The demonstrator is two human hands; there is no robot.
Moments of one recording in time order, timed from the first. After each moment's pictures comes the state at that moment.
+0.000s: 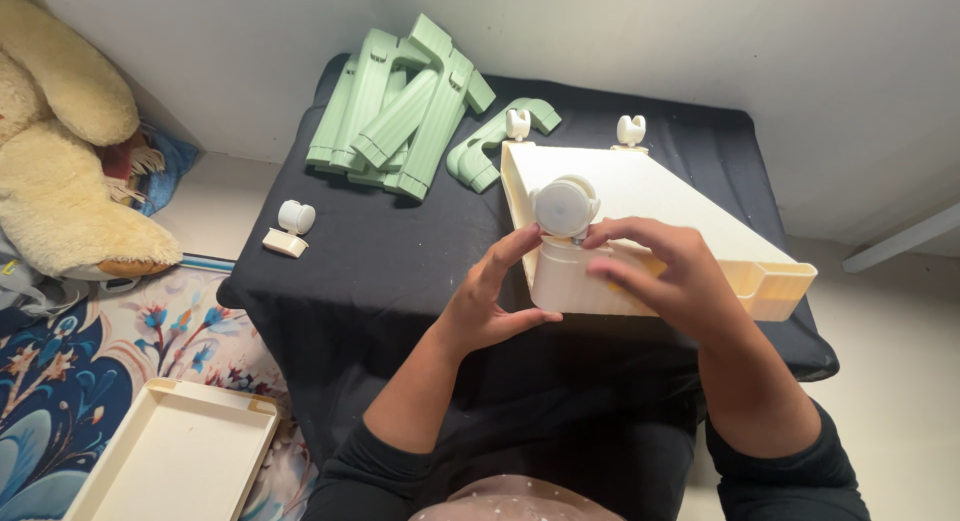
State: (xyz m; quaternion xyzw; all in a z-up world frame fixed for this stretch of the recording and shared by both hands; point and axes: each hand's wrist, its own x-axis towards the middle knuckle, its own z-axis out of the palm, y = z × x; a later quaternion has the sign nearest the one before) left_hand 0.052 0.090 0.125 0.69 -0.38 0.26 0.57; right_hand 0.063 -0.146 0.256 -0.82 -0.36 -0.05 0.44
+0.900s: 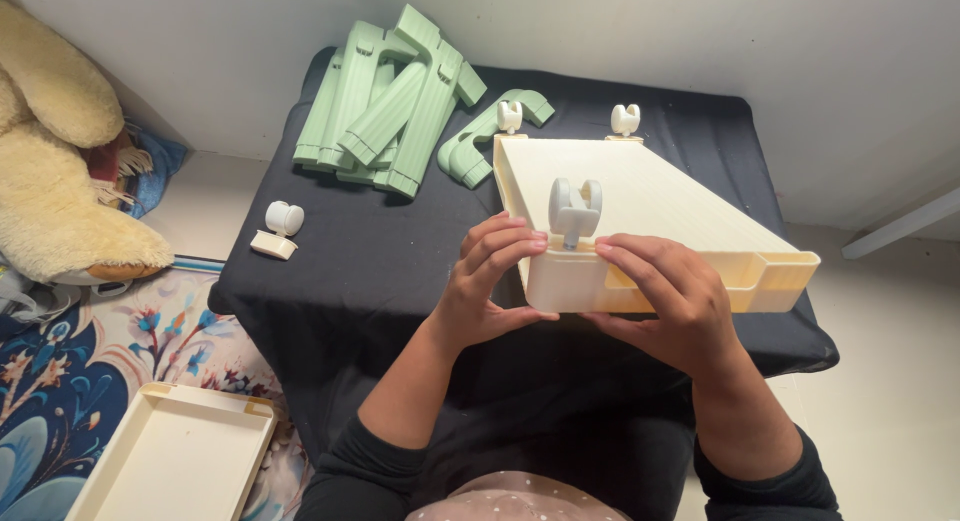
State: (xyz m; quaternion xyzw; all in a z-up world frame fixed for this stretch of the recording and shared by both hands) left_hand 0.059 0.088 0.144 0.72 -0.37 0.38 0.45; right_hand 0.042 -0.155 0.230 -0.81 -0.43 -0.33 0.20
